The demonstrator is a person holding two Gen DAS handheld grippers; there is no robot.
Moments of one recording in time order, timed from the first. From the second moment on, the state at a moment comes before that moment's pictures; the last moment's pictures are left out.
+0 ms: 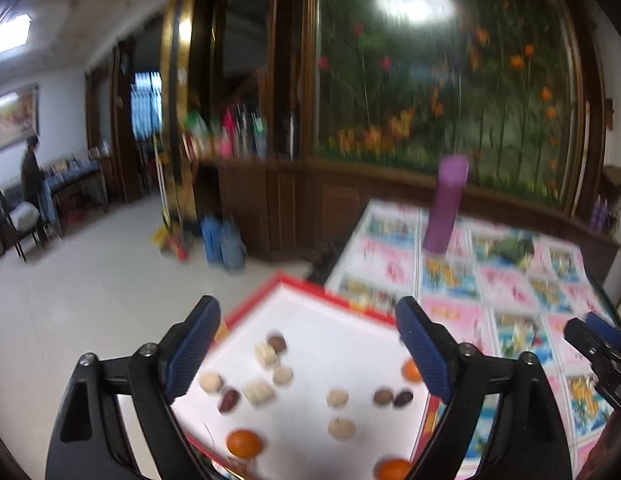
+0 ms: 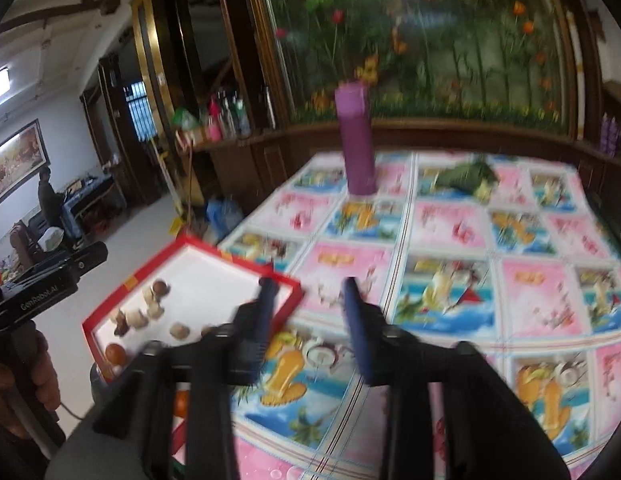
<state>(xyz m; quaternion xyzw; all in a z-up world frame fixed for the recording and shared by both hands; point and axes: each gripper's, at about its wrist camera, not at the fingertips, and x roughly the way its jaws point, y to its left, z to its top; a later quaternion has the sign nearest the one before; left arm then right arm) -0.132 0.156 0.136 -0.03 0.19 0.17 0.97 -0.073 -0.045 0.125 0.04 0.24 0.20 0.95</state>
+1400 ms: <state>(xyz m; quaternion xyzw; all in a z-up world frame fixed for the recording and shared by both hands) -0.167 0.135 0.120 0.02 0.21 0.15 0.96 -0.098 -0.041 0.121 0.06 0.23 0.18 0.96</state>
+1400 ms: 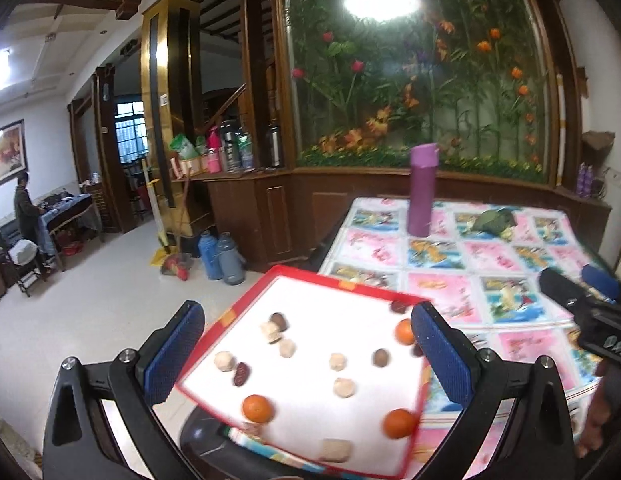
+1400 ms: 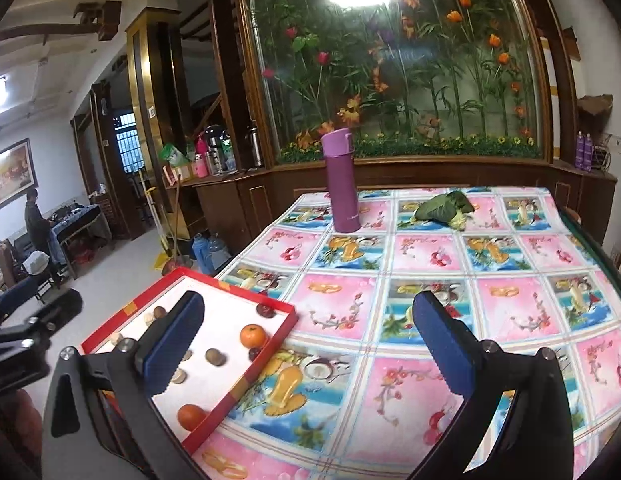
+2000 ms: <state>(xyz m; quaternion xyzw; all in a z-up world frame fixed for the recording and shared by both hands) -0.180 0.216 0.091 0.00 0.25 0.27 0.93 -0.107 0.021 0.096 0.01 0.26 0.23 0.94</state>
